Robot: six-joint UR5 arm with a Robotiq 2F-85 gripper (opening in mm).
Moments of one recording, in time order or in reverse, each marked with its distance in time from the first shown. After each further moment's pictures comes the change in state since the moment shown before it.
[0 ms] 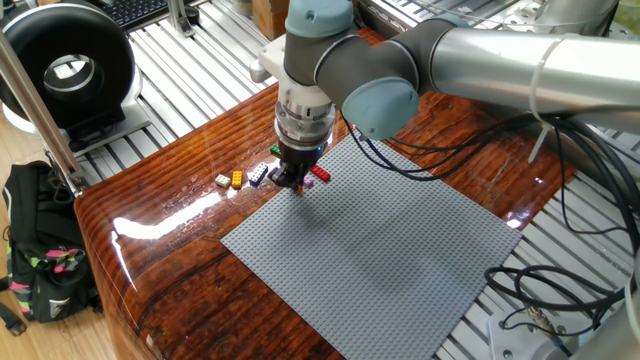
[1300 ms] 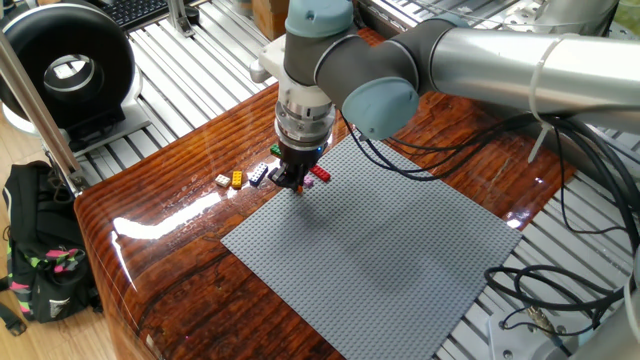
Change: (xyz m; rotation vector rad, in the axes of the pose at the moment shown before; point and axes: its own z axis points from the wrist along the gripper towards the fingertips) arm 0.002 -0.002 0.002 -0.008 0.018 -0.006
